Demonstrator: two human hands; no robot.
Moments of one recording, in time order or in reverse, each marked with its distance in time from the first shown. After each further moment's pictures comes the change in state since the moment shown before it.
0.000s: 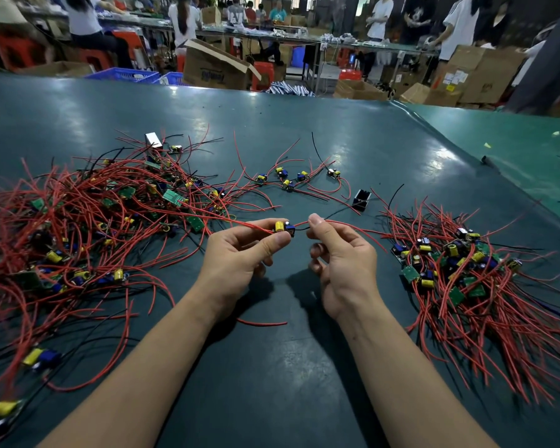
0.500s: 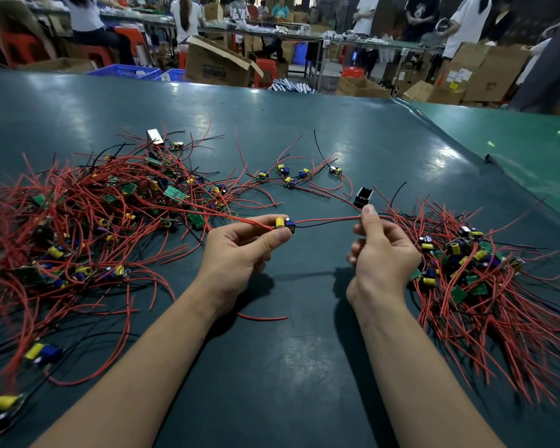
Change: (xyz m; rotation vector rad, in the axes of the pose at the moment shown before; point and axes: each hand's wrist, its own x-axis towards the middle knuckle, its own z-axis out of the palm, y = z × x) left_hand 0.004 -0.003 -0.002 -0.045 0.028 -0.008; right_hand 0.018 -0.010 -0.021 0.018 0.375 -0.249
